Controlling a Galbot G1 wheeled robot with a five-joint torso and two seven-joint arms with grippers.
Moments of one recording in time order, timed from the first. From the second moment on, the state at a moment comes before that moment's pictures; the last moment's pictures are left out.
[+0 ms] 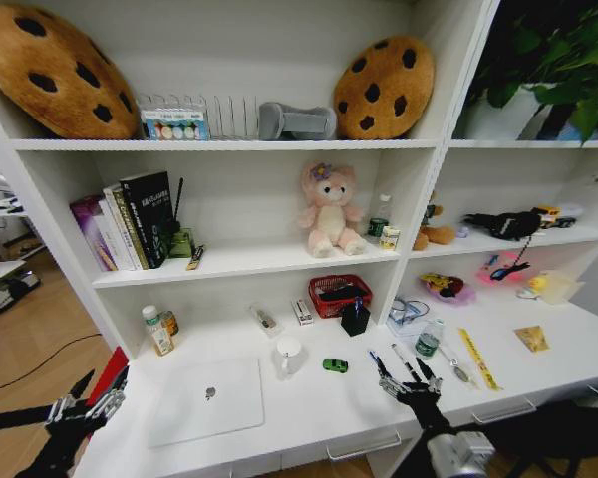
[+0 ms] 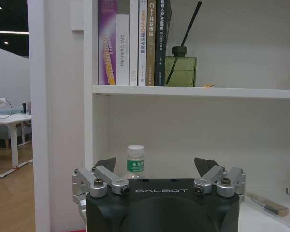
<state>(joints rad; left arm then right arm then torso) 1.96 -1.45 -1.13 -2.34 -0.54 0.07 0.22 -1.87 1.21 0.64 2.24 0.36 0.03 0.04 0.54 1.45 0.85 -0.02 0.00</state>
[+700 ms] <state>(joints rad) 1.95 -1.45 -1.10 -2.35 -0.52 0.08 0.19 -1.85 1.18 0.65 2.23 0.40 0.06 -0.01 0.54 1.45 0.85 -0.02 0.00</state>
